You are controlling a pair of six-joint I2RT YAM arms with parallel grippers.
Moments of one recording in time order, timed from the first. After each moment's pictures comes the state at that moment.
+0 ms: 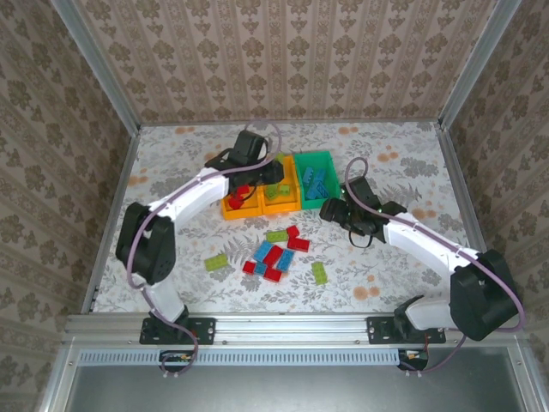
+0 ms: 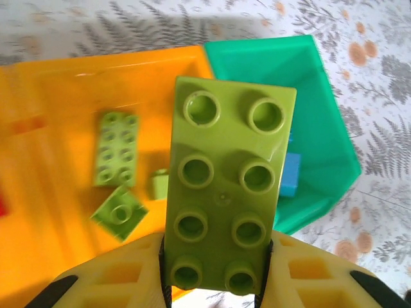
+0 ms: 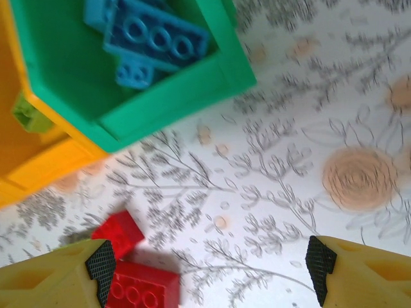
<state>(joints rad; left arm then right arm) -0.60 1.80 1.42 -0.42 0.18 -0.51 0.47 1.33 0.82 -0.47 0.05 0.82</state>
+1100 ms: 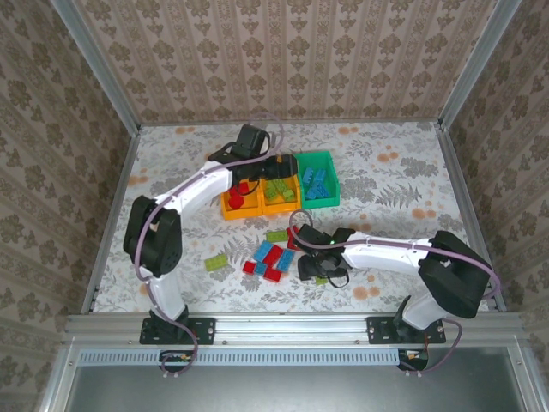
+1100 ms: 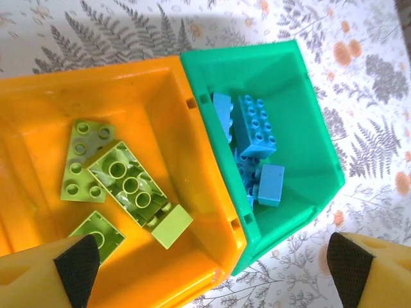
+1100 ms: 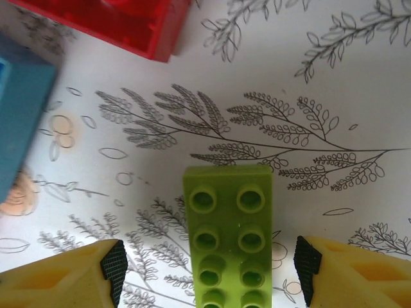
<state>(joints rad) -0.58 1.82 1.47 -0.44 0.23 -0.52 0.92 1.52 0.82 -0.66 0.07 0.82</state>
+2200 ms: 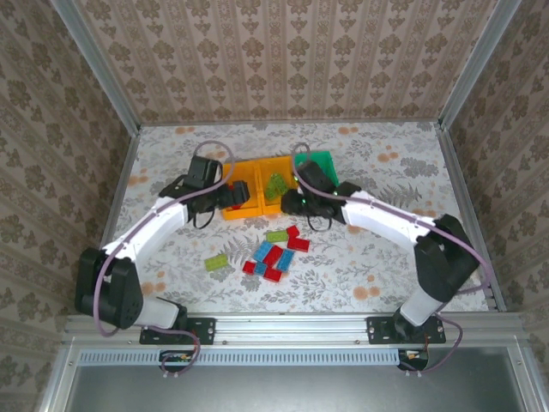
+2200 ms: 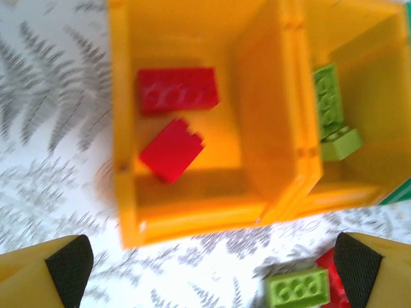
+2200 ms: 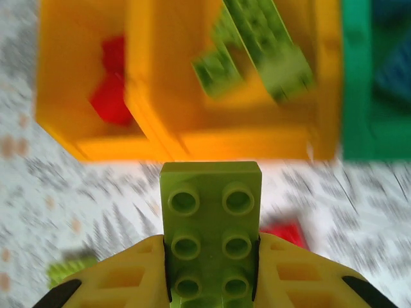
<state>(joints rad) -0.41 1.38 0.99 -0.54 0.06 -0.52 0.67 1.67 1.24 -0.41 -0.05 0.70</state>
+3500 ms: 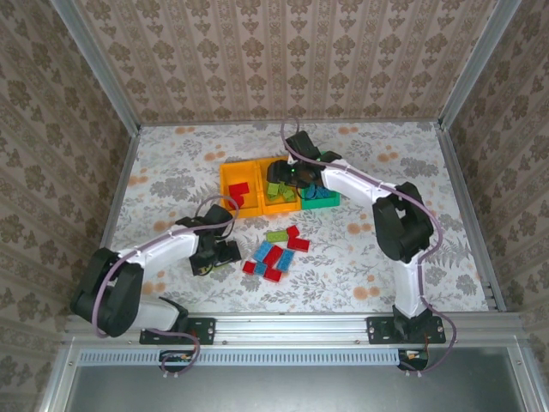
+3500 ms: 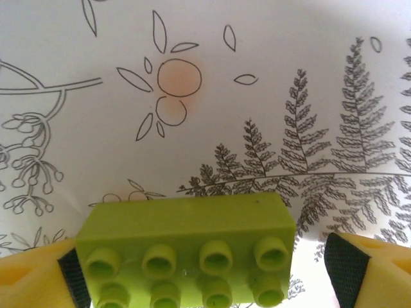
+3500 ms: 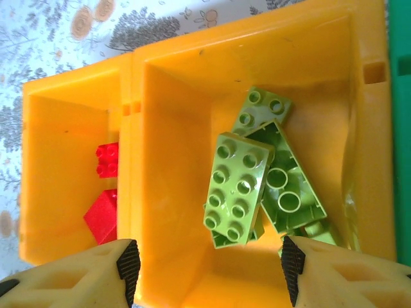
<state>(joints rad) -0.55 1.36 0.65 -0.74 0.00 -0.81 0.54 2.01 1.60 -0.45 -0.14 0.63</state>
